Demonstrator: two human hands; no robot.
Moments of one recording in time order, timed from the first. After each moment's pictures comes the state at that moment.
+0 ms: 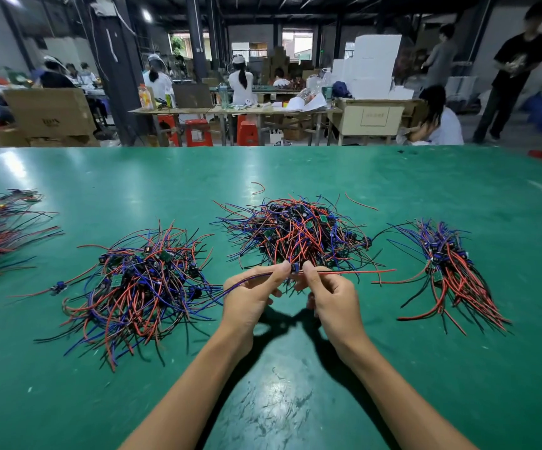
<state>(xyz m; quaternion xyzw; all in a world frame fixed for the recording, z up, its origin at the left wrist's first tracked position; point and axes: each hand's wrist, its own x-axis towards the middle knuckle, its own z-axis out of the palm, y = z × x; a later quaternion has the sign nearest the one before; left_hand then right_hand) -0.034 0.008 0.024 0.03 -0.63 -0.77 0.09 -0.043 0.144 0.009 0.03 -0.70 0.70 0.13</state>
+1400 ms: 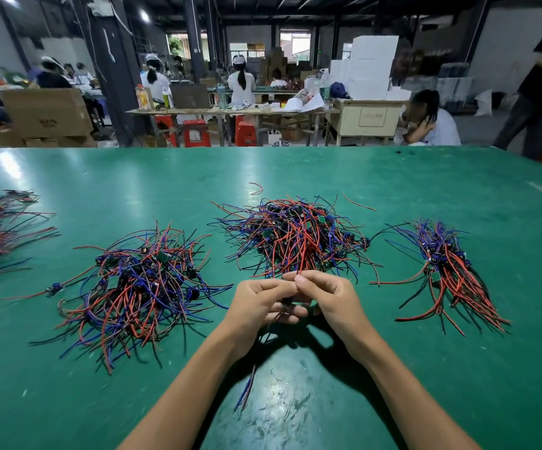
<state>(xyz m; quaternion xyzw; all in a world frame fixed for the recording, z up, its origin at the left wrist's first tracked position) -0.034 0.007 0.024 -0.02 -0.62 -0.78 -0.11 -0.044 0.162 0.016 0.10 -0.68 0.73 -0.01</state>
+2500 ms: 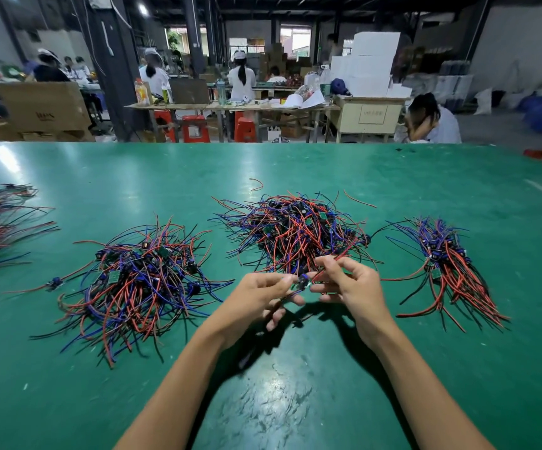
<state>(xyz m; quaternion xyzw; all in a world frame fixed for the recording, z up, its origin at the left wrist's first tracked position) -0.042 -0.009 0.024 -0.07 -0.66 -0.72 -0.17 -0.052 0.181 0.021 0.00 -0.67 0.74 0.04</state>
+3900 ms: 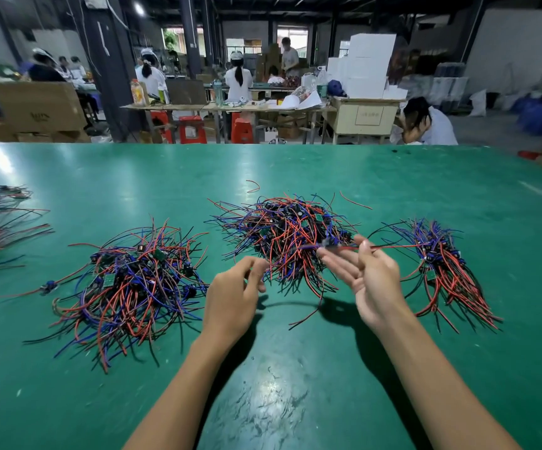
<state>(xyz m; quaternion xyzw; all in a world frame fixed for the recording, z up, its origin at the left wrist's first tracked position) -0.052 -0.018 0.005 -0.05 -0.87 -0.42 0.24 -0.058 0.190 0.055 -0.06 -0.43 0.90 0.08</state>
